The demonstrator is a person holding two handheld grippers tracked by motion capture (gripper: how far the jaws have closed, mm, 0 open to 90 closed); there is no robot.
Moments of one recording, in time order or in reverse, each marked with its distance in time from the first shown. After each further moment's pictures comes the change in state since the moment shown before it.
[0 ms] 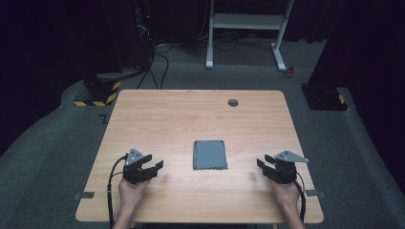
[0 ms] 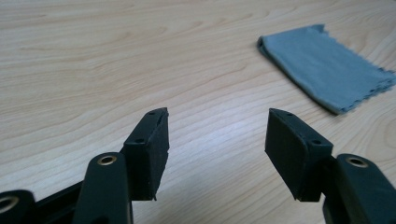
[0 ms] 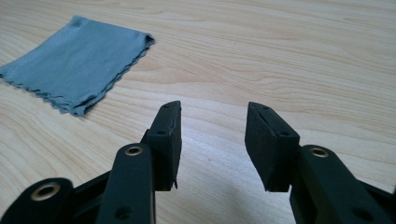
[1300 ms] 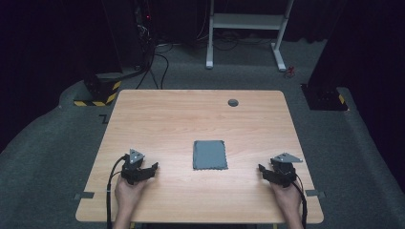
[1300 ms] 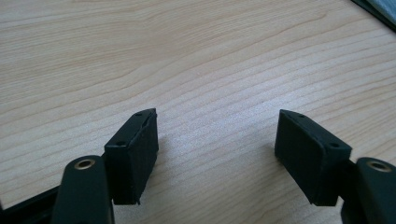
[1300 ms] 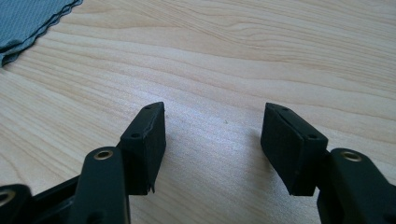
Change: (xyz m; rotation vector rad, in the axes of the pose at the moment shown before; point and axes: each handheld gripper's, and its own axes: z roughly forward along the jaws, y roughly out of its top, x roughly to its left) left arm 0.015 -0.012 0.014 0.121 0.148 0.021; right arm -0.010 -0.017 0.016 0.128 -0.104 -0.022
